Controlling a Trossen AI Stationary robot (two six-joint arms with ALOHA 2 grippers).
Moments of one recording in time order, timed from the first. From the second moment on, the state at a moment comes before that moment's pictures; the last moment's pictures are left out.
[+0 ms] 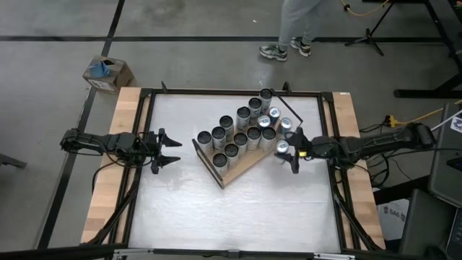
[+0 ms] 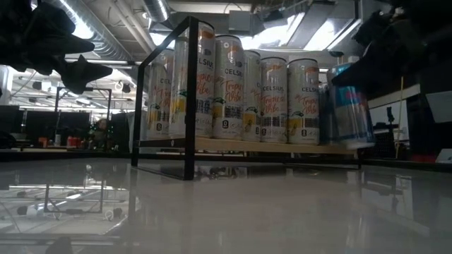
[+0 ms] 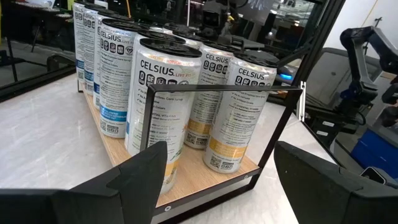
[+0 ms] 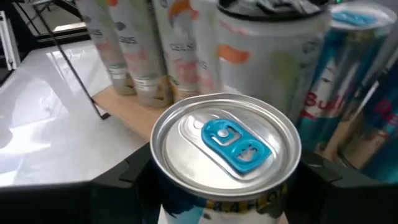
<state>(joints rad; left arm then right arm) -0.16 0.00 0.07 -0.15 -0.20 -0.28 0.12 0.74 0.28 0.09 0.26 0.21</state>
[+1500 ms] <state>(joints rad) -0.16 0.00 0.07 -0.15 -0.20 -0.28 0.29 1.07 0.28 0.52 0.71 0.08</state>
